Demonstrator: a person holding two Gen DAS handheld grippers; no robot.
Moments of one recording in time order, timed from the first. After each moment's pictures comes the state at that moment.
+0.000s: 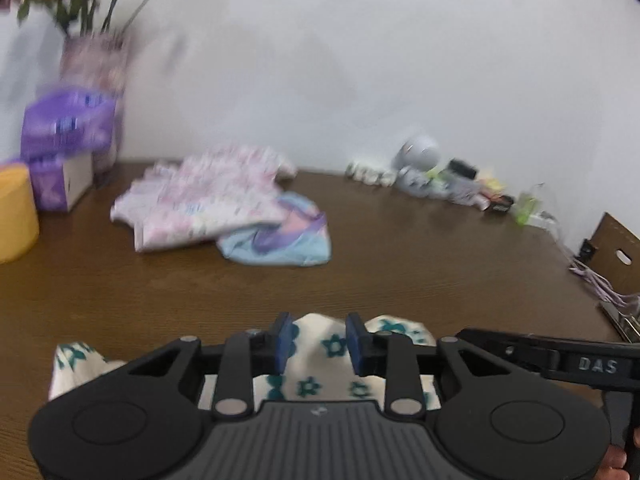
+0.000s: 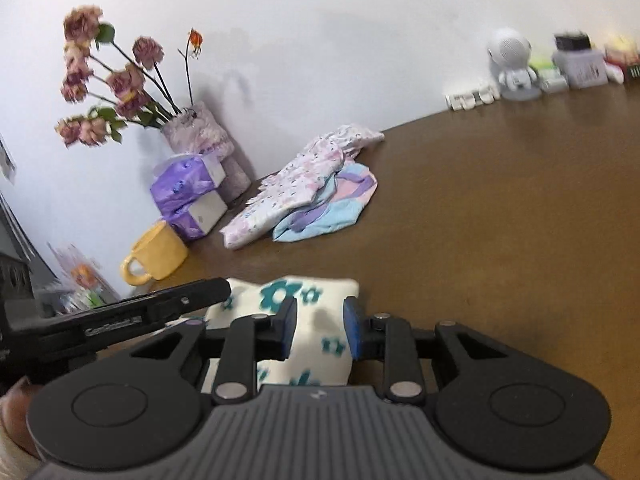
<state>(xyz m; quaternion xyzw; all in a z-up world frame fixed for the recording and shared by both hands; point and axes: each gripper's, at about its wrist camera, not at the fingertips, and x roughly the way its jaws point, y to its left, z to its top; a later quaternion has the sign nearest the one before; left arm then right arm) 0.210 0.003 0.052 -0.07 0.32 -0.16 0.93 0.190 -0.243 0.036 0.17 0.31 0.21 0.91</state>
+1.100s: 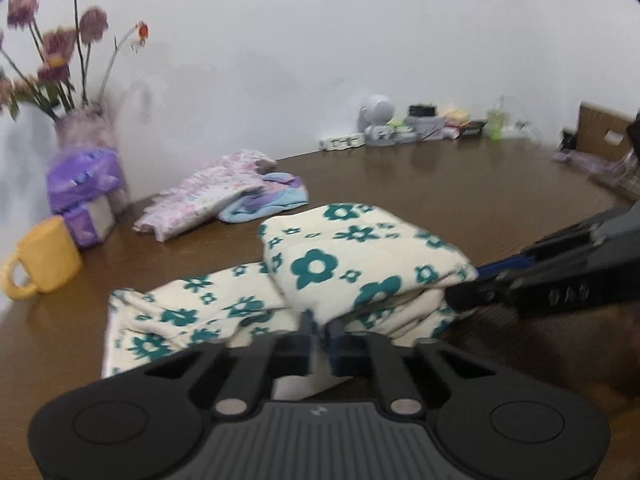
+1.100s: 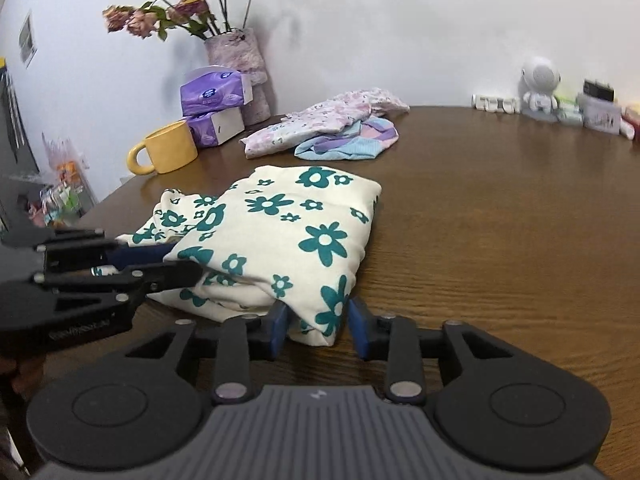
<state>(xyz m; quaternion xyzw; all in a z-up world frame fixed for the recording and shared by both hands) 0.076 -0.019 0.022 0.13 0.26 -0.15 0.95 0.104 -0.217 0.013 0.03 0.32 0.22 0.92</state>
